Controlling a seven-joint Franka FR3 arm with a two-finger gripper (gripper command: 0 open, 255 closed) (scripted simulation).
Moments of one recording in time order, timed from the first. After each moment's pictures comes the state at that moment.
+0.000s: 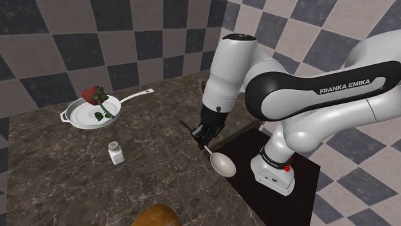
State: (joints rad) arm 0.26 -0.71 0.58 -2.62 0.51 2.03 0.74
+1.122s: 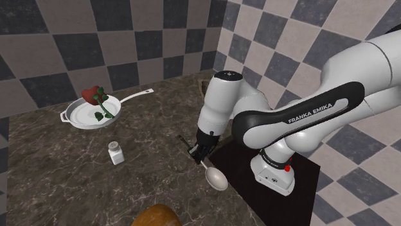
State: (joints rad) arm 0.26 -0.56 0.69 -2.76 0.59 2.31 0.71
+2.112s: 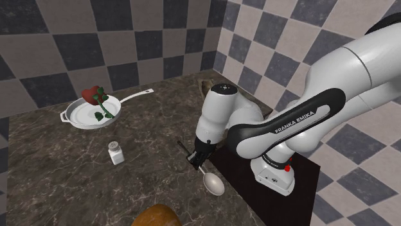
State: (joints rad) arm 0.24 -0.45 0.75 -2.80 0.61 2.47 0.70
